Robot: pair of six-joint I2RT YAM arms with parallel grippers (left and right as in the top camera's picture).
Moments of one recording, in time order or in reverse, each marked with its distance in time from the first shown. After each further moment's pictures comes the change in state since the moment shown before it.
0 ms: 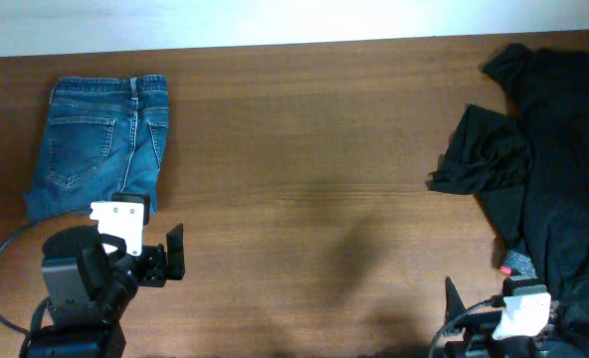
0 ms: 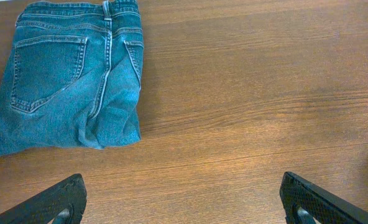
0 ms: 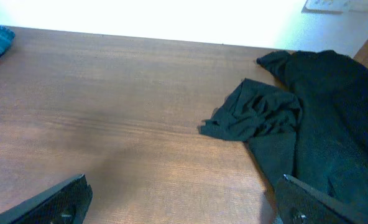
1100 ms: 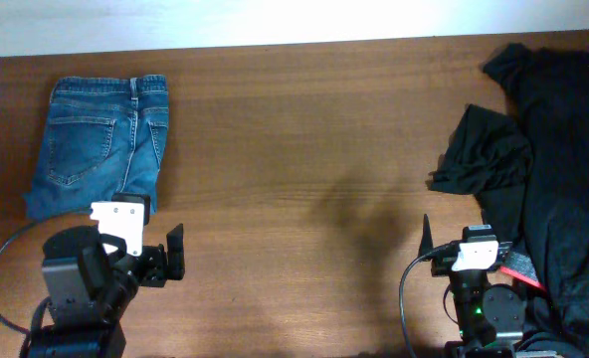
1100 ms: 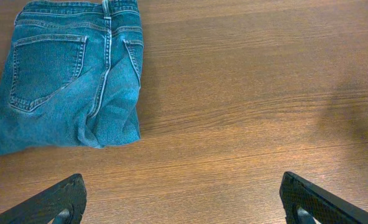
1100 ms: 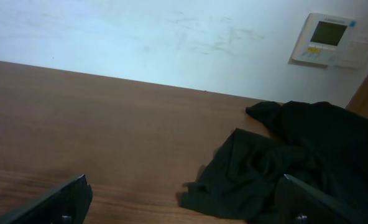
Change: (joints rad) left arm 0.000 0.000 -0.003 0.000 0.000 0.000; right arm 0.000 -0.010 -0.729 1.007 0.057 -0.076
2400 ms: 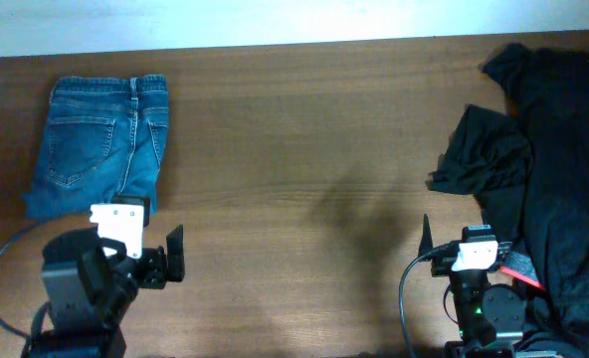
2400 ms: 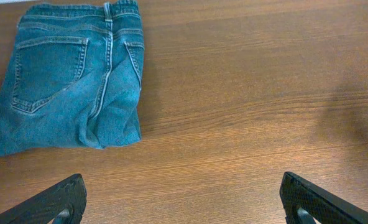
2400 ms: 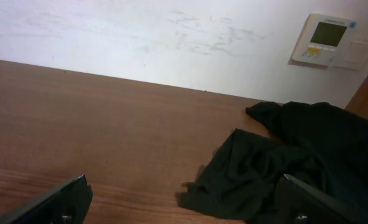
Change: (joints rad) left arm 0.000 -0.034 -0.012 0.001 -0.001 0.001; right arm 0.000 0.000 0.000 0.000 0.000 -0.005
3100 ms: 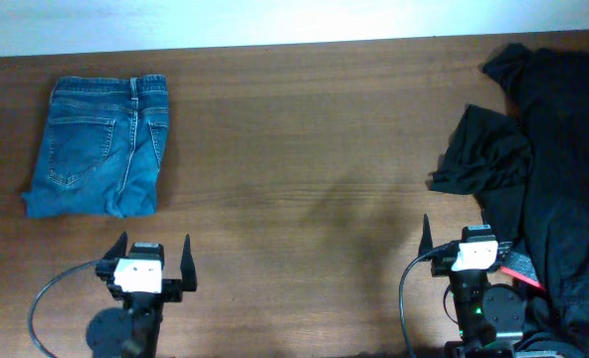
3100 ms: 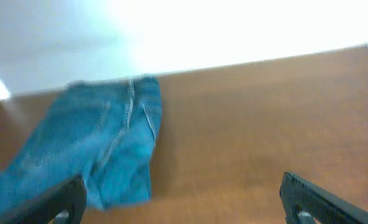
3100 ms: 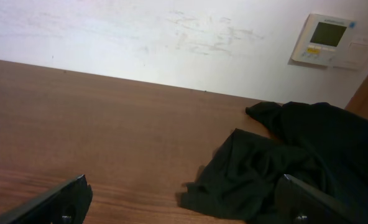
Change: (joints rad) left arm 0.000 -0.605 -0.682 0.582 -0.026 0.013; right arm 0.000 0.000 0.000 0.000 0.000 0.000
